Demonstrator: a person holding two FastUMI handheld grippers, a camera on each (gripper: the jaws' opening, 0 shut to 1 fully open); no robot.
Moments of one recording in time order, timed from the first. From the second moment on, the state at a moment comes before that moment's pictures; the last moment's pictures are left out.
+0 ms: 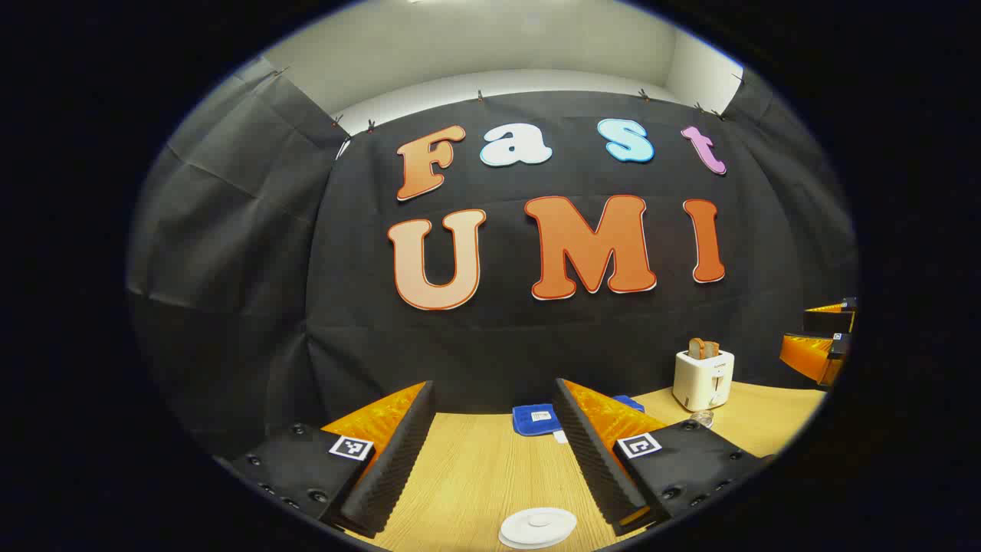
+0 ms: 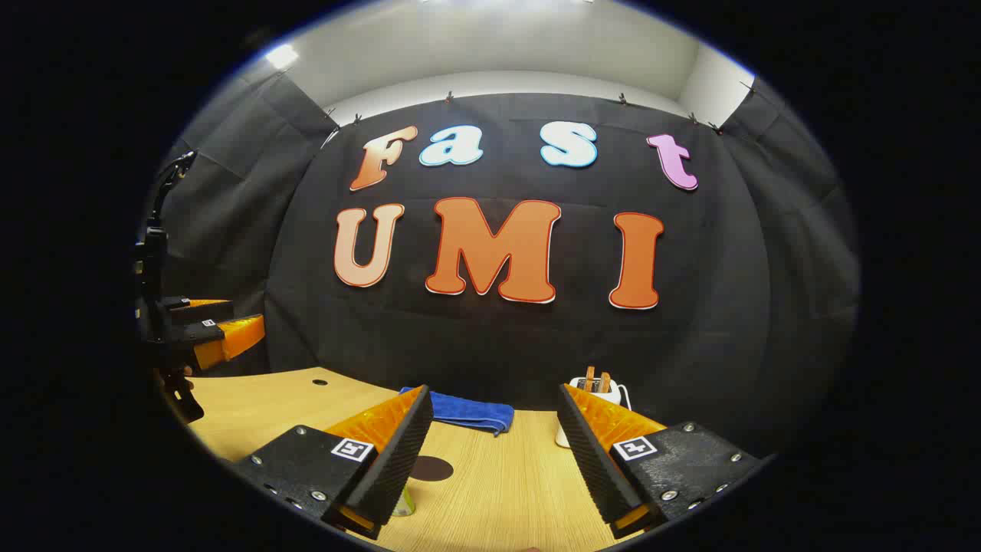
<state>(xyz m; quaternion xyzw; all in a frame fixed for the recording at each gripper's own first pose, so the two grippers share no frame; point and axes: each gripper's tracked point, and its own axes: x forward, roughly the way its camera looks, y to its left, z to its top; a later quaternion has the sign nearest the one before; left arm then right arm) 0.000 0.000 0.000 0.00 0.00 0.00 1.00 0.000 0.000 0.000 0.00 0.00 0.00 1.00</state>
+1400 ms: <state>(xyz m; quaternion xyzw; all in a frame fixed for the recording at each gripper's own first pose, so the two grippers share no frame) -0.002 -0.006 -0.050 -0.01 0.05 -0.03 1.00 0.003 0.022 -0.026 0.01 0.03 0.03 1.00</state>
